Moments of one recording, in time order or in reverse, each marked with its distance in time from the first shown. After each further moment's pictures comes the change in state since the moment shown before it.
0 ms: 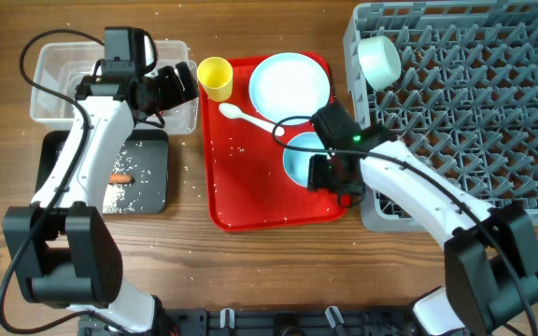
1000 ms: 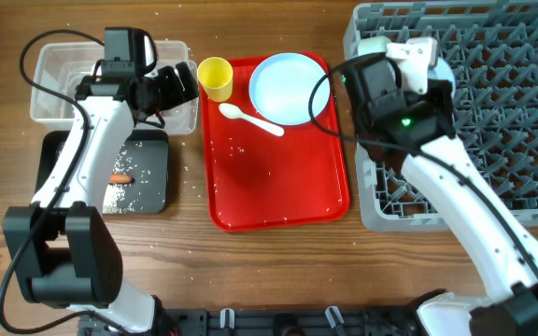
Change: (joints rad) left arm 0.000 0.000 0.000 0.002 -0.001 0.000; right arm -0.083 -0.153 0.252 0.027 1.220 -0.508
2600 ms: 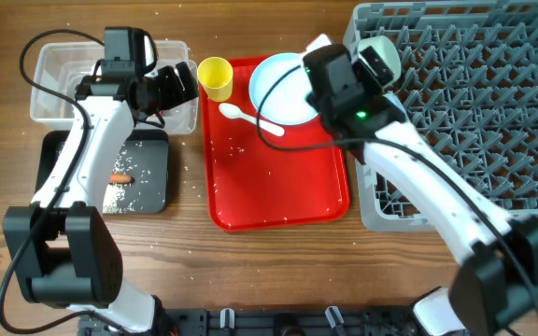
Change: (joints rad) left arm 0.000 0.000 0.000 -0.001 0.001 0.000; right arm 0.097 0.127 0.009 0.333 -0.646 -0.455
